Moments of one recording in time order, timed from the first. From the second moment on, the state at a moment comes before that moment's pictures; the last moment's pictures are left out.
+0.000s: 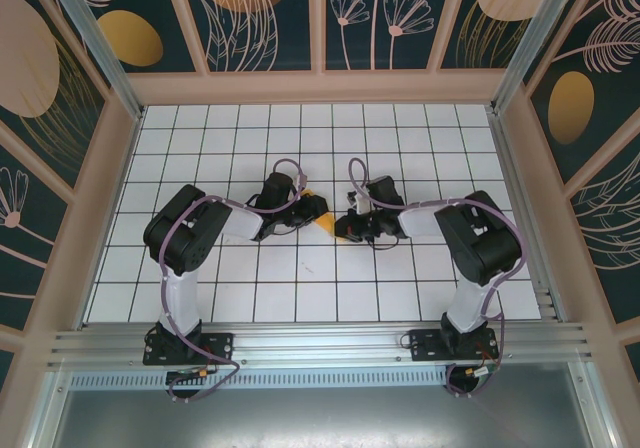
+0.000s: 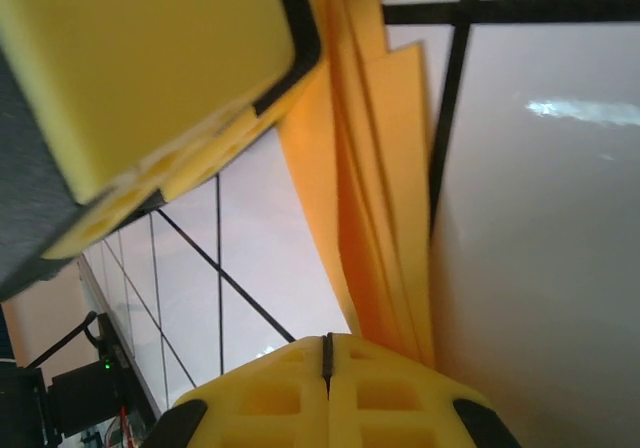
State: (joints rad) left arm -0.57 1.99 0.87 0.51 0.49 -1.00; right arm 0.51 1.79 0.78 0.10 -0.72 0.66
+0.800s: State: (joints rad) left arm -0.57 1.91 0.84 0.55 0.50 -0.99; right arm 0.49 1.93 0.87 0.15 -0.75 0.68
